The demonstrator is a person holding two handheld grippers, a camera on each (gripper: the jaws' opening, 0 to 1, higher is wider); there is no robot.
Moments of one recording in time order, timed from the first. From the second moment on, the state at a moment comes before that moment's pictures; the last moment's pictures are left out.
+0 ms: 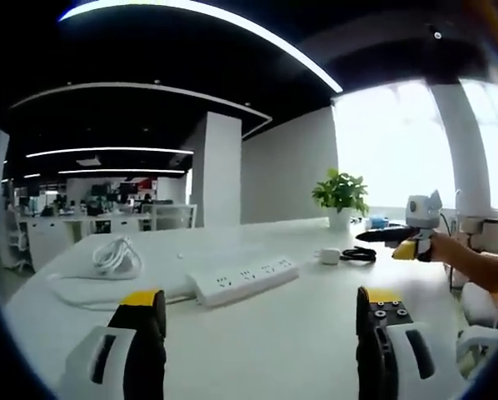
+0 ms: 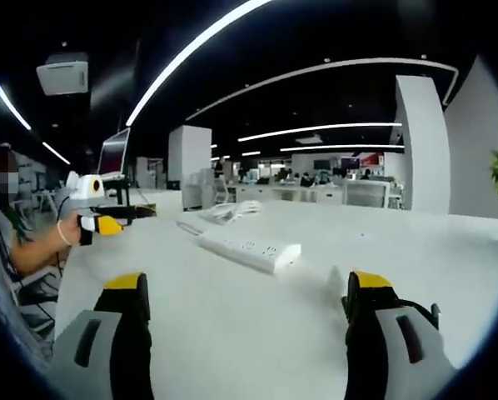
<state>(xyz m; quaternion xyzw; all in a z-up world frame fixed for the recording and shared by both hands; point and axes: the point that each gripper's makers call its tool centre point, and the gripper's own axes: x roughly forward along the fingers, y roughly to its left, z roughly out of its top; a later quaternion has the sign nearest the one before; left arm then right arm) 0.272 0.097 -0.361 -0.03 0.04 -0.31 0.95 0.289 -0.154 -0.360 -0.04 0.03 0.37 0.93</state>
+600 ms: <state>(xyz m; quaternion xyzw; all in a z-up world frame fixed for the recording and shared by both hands) 0.262 0.094 -0.367 -0.04 0.04 -0.31 0.95 0.303 -0.181 -0.374 -0.05 0.04 0.34 0.94</state>
